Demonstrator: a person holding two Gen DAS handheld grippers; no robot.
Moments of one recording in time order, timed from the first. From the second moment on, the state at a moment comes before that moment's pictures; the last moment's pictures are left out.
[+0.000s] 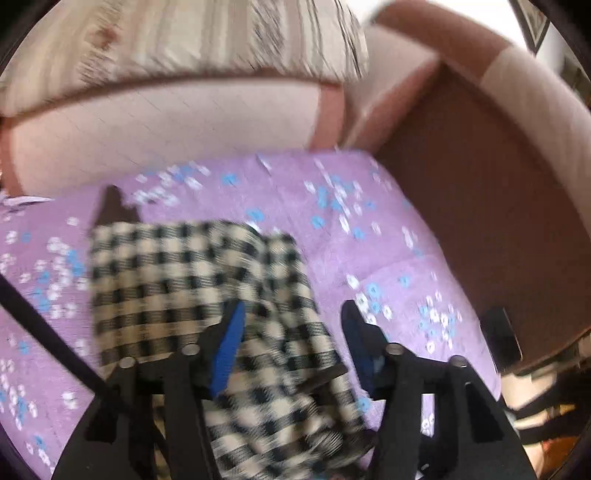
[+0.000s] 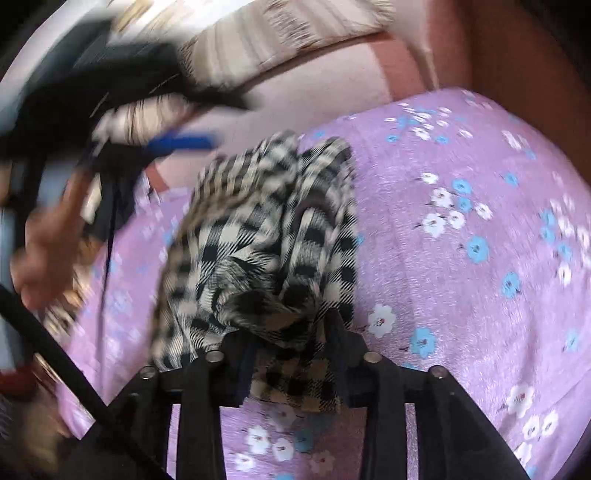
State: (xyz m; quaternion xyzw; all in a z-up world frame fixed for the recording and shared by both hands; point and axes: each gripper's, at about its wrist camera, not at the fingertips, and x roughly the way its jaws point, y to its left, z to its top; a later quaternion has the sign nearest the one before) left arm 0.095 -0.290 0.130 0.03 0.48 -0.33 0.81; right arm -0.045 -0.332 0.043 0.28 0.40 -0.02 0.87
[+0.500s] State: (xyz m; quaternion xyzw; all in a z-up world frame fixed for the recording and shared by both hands) left arm 0.051 -0.168 0.103 0.05 0.44 -0.23 0.87; right arm 0.055 -0.351 0.079 0.30 0.38 0.01 0.88
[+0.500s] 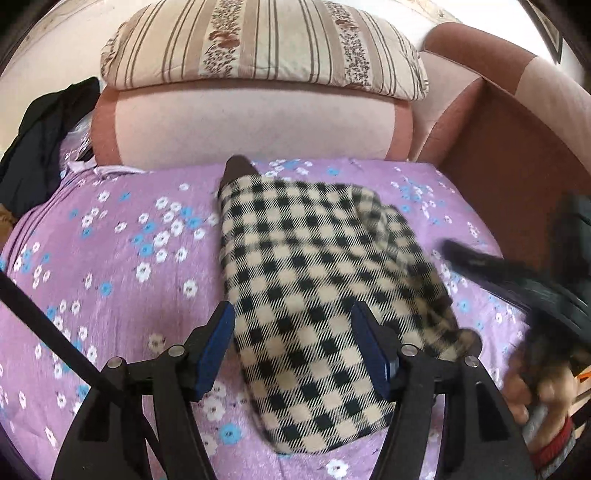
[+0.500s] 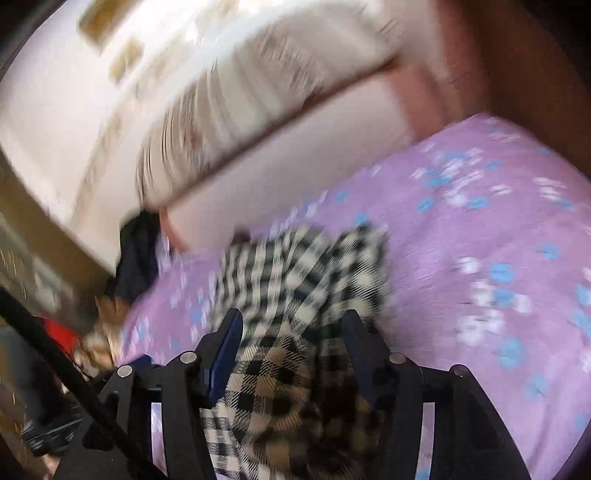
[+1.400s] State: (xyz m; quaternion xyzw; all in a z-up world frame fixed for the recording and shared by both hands) left arm 0.024 -0.204 0.027 0.09 0.46 -0.23 0.85; right arm 0.041 -0.392 0.058 0.28 0.40 -0.06 0.87
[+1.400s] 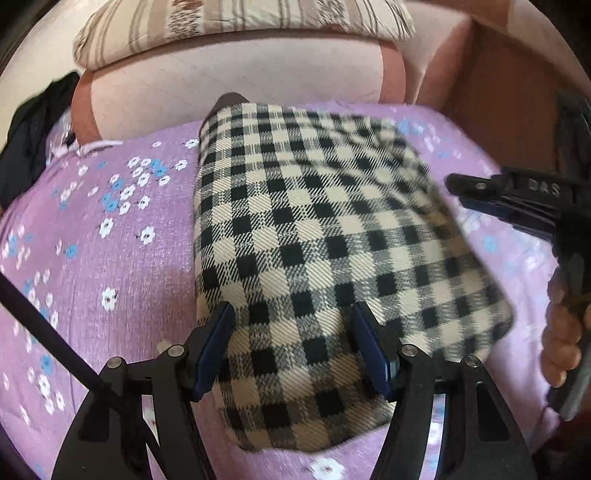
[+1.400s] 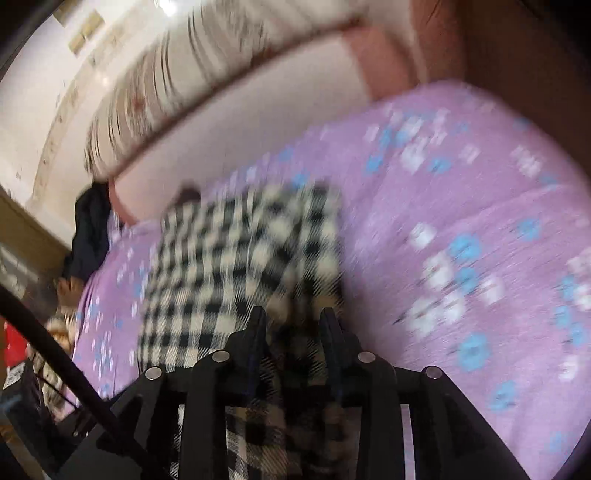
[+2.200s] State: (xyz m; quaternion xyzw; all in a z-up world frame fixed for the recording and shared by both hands) left arm -0.042 -0.097 0.070 0.07 0.33 -0.06 0.94; right arm -0.031 -0.329 0.078 0.25 0.38 0.06 0.89
